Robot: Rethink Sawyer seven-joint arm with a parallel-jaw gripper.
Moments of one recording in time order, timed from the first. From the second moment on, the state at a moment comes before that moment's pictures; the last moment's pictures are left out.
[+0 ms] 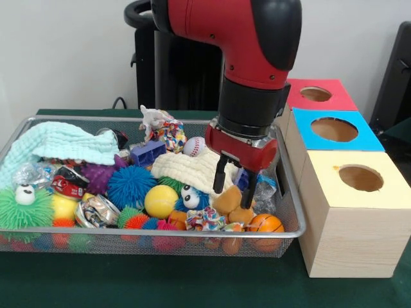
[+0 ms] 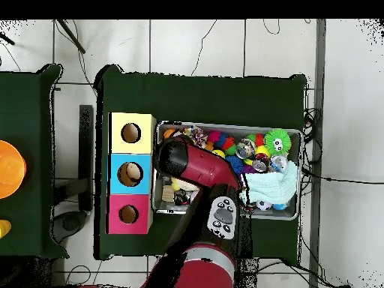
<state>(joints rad) 0.01 -0.42 -0.25 1.55 0.34 0.29 2.10</state>
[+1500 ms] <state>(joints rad) 0.01 -0.36 -0.28 1.53 0.34 0.25 2.10</state>
